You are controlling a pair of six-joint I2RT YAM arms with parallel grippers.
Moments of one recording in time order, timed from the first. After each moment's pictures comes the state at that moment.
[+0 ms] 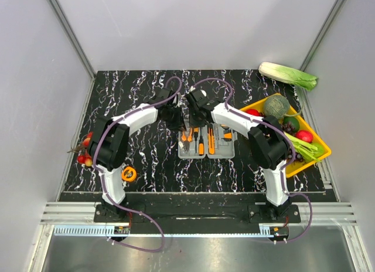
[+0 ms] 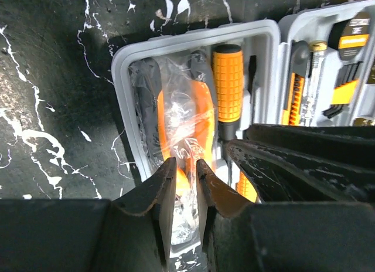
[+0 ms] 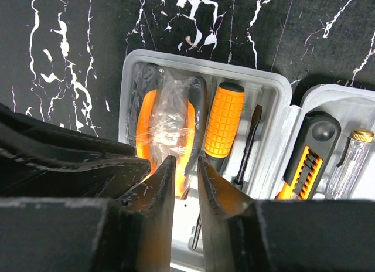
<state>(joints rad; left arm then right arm) -0.45 1.90 1.34 -0.46 0.30 -0.52 0.69 2.05 1.62 -0.54 0.09 0.55</state>
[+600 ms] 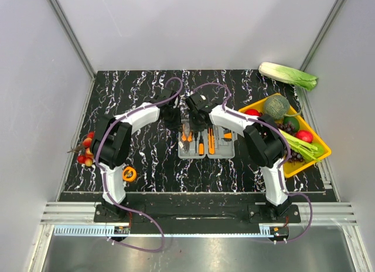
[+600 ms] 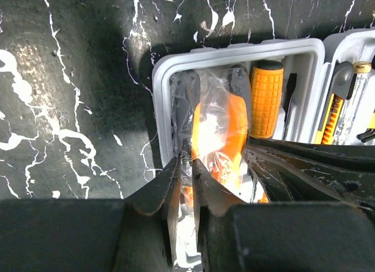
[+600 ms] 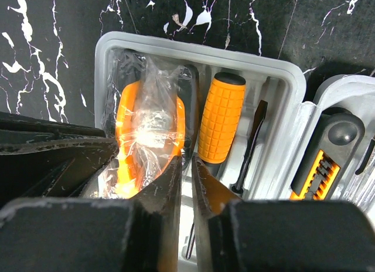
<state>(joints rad) -0.46 1.95 1.39 -0.51 0.19 -0.53 0.69 2.10 1.59 -0.54 0.07 0.56</state>
